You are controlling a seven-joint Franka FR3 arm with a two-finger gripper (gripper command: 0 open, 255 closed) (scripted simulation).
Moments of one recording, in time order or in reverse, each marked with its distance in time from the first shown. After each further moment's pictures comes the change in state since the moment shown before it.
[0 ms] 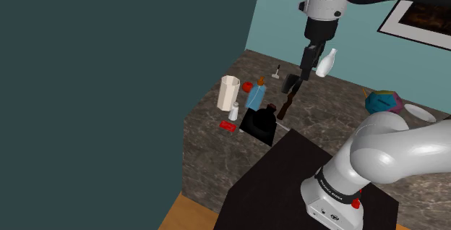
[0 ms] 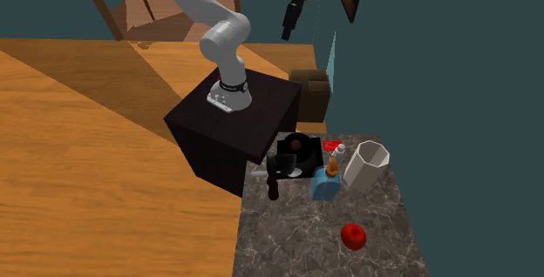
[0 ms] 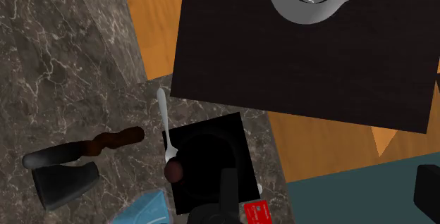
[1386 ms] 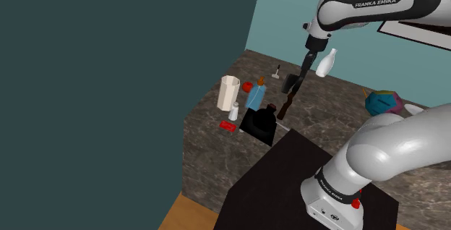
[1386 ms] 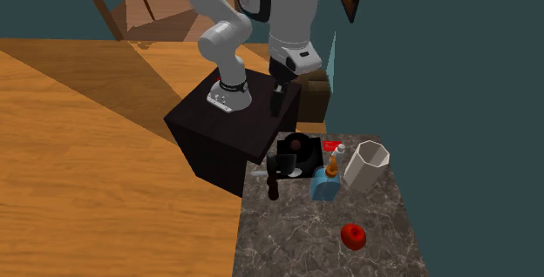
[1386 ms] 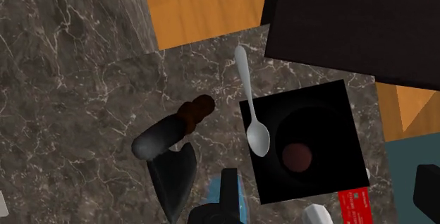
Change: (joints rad) arm -0.100 0.294 -0.468 -0.028 -0.199 0.479 -0.429
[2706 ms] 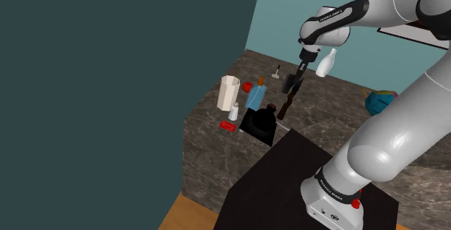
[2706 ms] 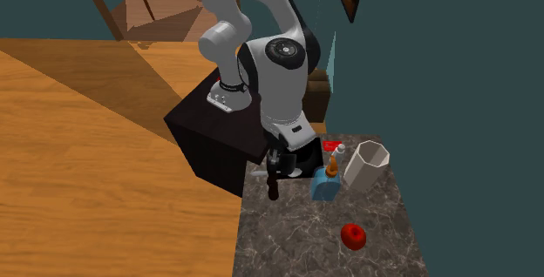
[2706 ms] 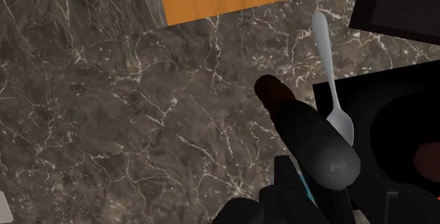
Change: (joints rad) arm 0.034 0.443 -0.254 0.145 0.211 0.323 -0.347
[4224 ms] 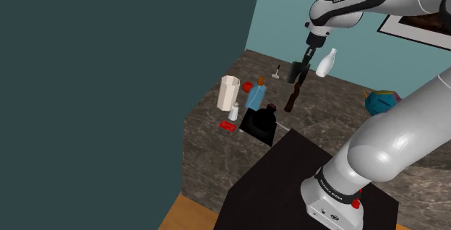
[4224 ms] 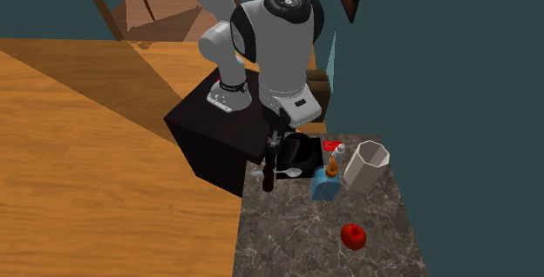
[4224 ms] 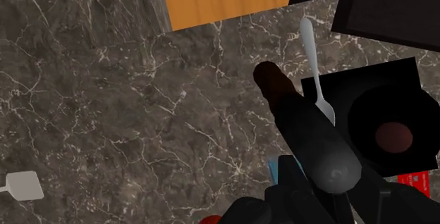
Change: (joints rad) arm -0.002 -0.099 0.026 0.112 -0.054 -0.196 0.039
